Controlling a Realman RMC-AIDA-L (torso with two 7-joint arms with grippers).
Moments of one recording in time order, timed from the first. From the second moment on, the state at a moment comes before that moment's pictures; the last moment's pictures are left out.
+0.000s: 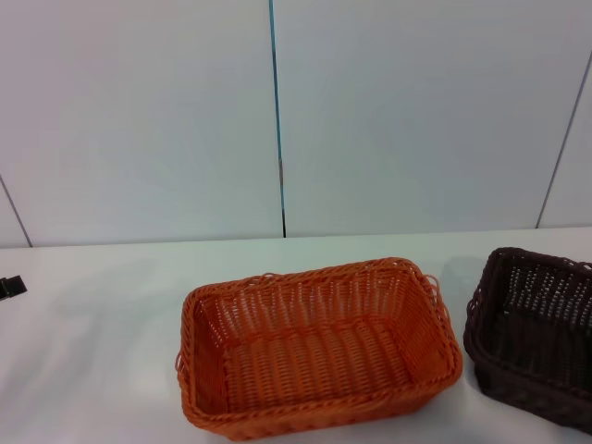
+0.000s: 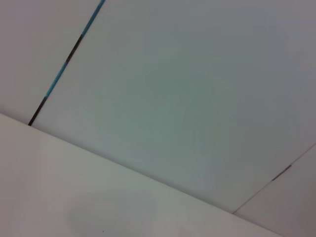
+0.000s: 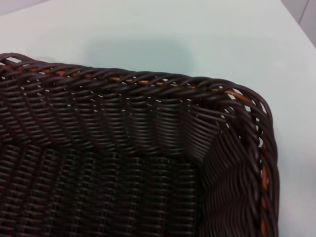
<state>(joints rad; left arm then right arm) -0.37 -1.74 1.14 0.54 1.33 0.97 -2.05 0.49 2.07 2.48 1.15 0.22 -1.18 -0.34</state>
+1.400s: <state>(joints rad) -0.36 -1.74 1.14 0.54 1.33 0.97 -2.05 0.48 2.07 2.55 1.17 0.23 -1.19 -0.34</state>
